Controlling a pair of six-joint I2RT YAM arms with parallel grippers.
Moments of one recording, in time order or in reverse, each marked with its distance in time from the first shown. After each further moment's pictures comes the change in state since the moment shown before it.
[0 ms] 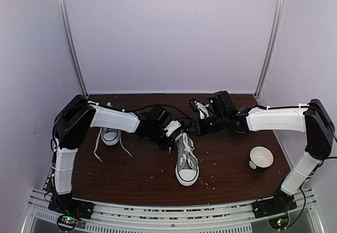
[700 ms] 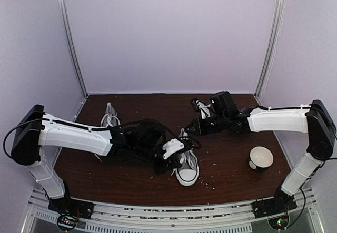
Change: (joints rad) left arm -0.280 -0.476 -0.399 0.135 0.058 0.020; right arm 0.000 -0.020 -0.019 0.013 0.014 0.036
